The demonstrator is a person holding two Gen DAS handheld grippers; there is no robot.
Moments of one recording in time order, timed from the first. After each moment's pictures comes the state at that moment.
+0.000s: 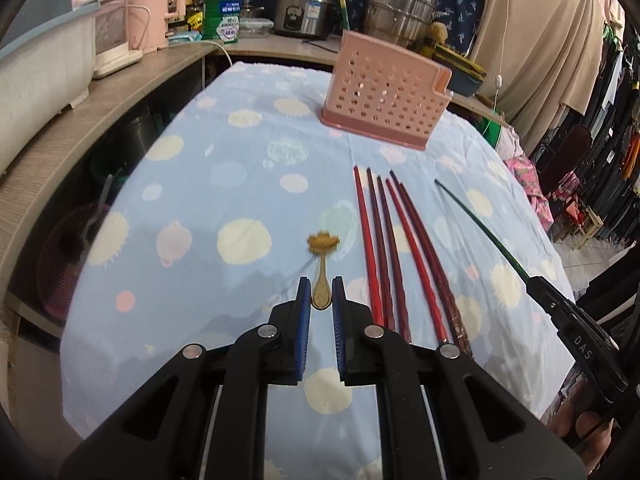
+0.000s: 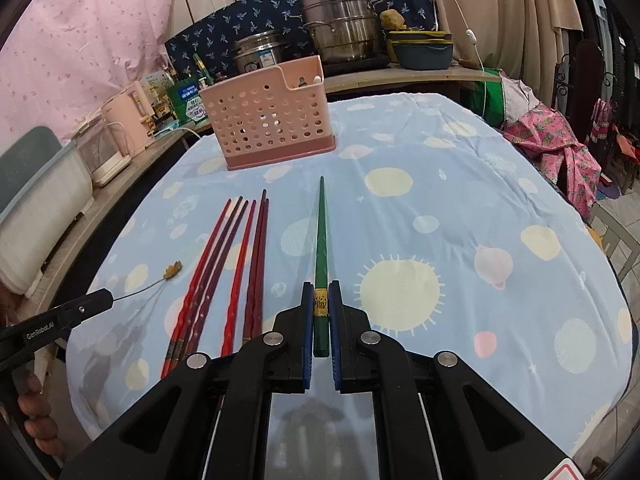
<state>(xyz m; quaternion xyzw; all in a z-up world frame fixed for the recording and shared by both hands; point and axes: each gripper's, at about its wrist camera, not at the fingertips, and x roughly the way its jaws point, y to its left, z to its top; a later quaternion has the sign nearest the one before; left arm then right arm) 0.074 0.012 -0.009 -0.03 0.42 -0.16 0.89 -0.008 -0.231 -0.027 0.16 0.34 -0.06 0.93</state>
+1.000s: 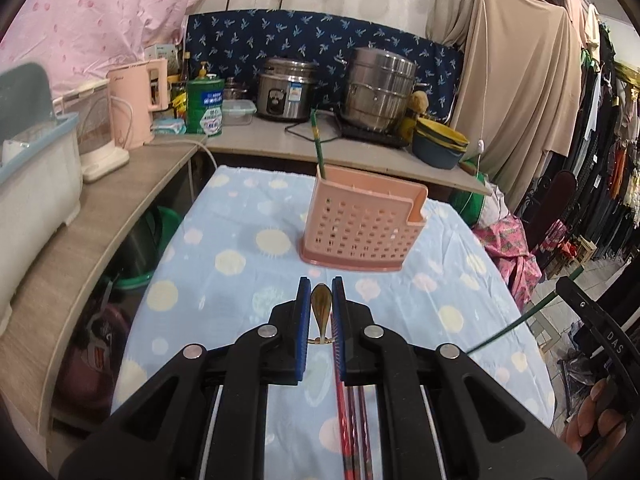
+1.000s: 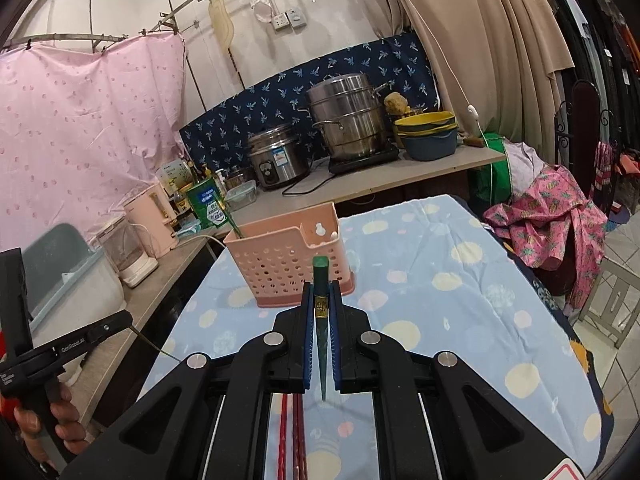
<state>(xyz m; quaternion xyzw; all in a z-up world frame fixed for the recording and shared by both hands) 0.135 -0.007 0.106 -0.04 0.32 -0.18 0.93 0.028 -0.273 0.093 0.19 0.21 -0.05 0.96</state>
